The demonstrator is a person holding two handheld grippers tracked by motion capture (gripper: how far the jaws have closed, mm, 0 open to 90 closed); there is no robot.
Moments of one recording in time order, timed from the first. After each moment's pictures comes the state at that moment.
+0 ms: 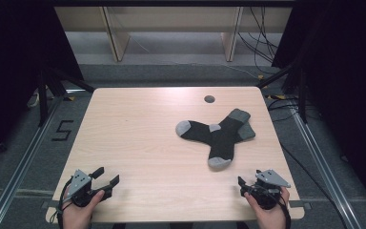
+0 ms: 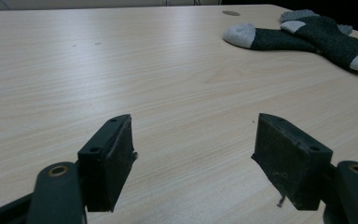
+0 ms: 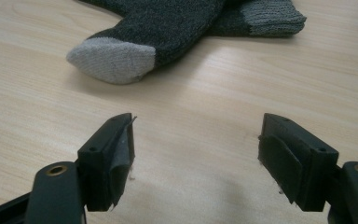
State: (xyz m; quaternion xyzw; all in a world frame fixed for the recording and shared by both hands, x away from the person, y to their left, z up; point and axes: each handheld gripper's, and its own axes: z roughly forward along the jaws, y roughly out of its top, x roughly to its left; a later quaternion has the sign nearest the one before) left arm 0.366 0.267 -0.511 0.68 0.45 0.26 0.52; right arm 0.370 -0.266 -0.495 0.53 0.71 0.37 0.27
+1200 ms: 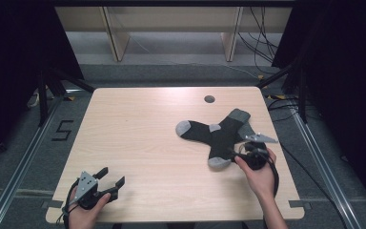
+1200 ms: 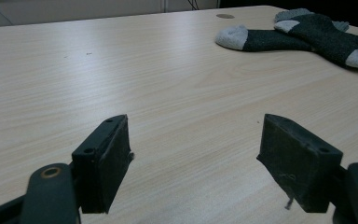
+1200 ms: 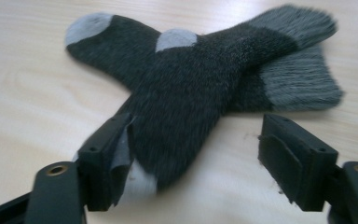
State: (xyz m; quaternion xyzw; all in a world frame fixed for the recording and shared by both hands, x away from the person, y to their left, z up) left arm 0.363 0.251 -0.513 0.68 0.43 0.28 0.52; right arm 0.478 -0.246 -0.454 0.55 0.73 0.37 0.20
